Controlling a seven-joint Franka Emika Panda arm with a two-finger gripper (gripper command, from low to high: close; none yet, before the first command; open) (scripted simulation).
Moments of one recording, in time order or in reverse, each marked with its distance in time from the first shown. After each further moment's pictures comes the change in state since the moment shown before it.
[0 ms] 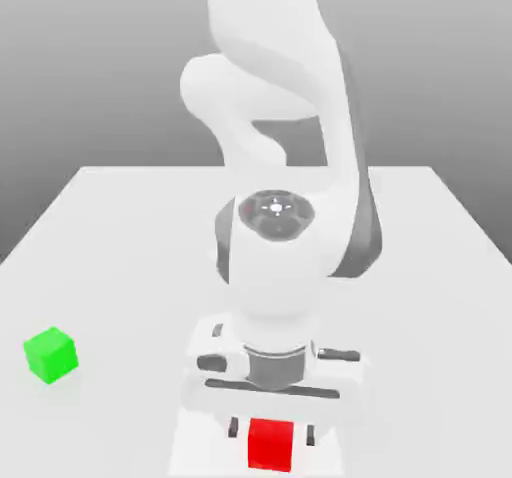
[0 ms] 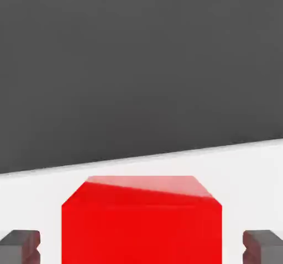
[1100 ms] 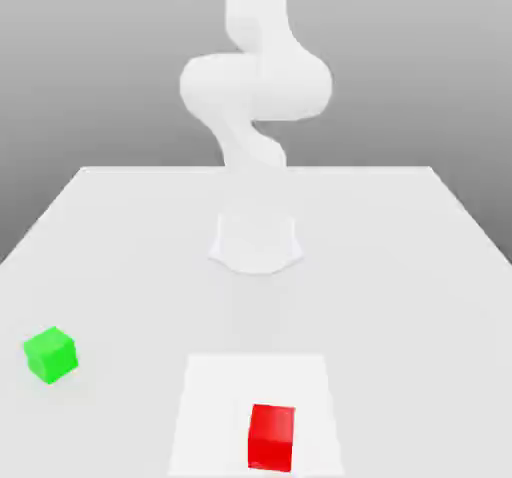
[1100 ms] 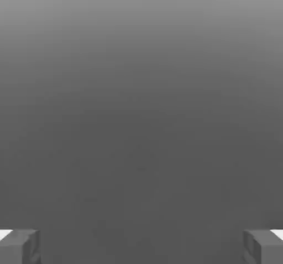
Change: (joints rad) arm 0.010 -1.078 -0.035 0.158 0.053 -0.509 -0.174
